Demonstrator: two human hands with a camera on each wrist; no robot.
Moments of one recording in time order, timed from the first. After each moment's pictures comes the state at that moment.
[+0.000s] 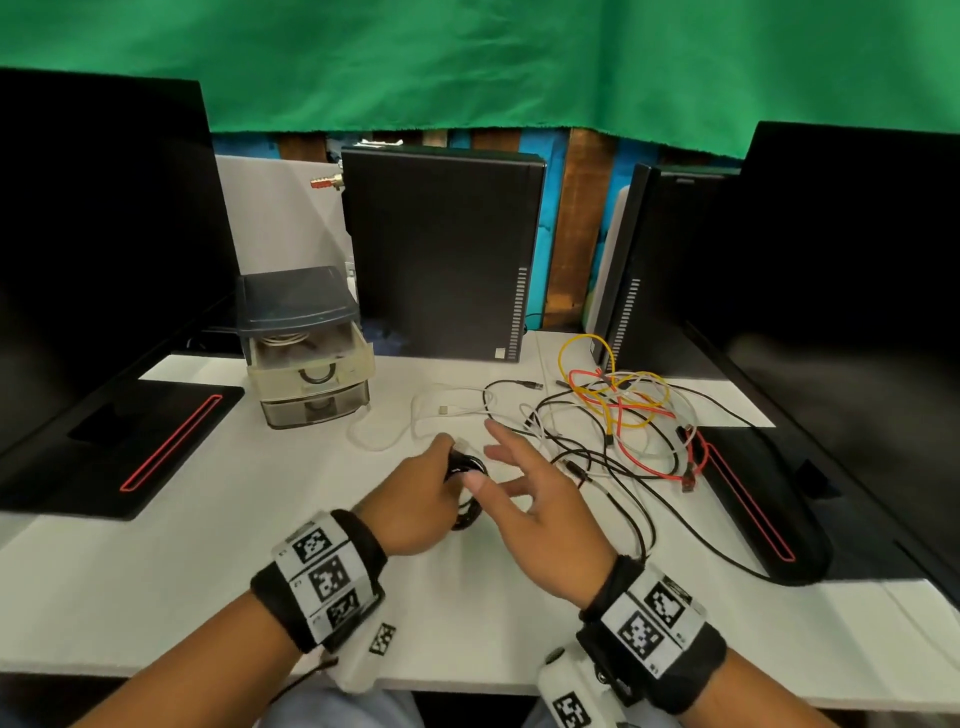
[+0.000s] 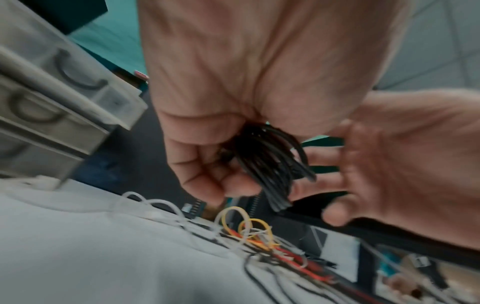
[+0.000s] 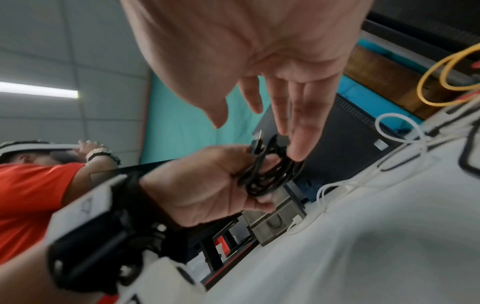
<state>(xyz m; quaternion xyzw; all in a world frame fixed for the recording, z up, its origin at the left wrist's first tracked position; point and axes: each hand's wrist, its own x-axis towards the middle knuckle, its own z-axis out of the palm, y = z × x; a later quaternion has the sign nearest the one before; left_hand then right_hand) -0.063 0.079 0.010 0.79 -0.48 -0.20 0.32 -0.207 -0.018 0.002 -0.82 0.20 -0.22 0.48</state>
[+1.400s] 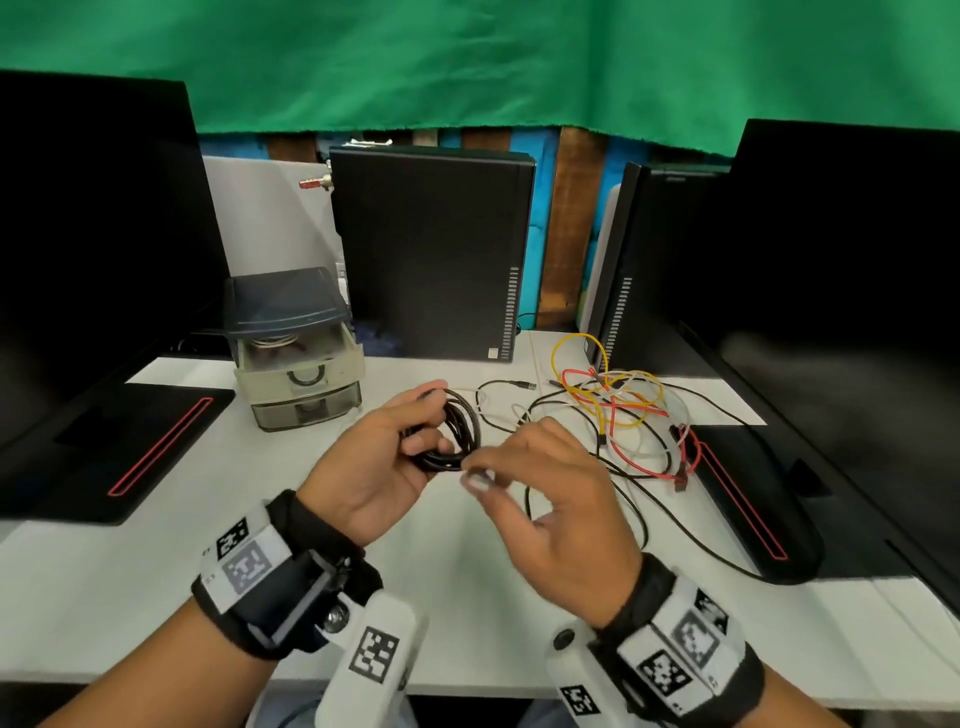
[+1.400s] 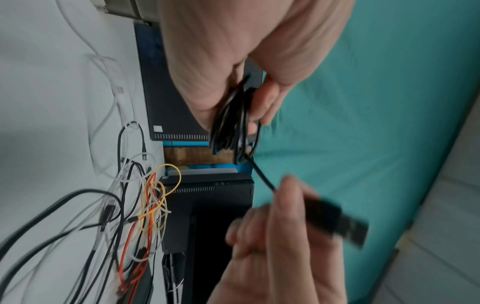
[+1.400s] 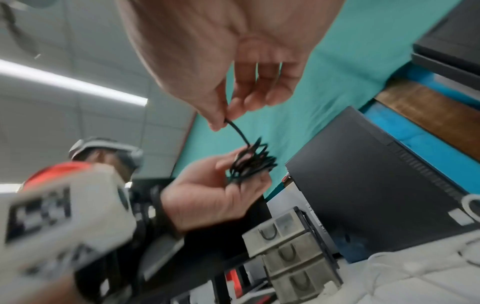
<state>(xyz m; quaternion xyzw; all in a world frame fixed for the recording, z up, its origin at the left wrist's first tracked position) -0.079 0.081 0.070 0.42 -0.11 -0.45 0.78 -0.226 -0.009 0.042 -0.85 0.01 -0.45 0.27</state>
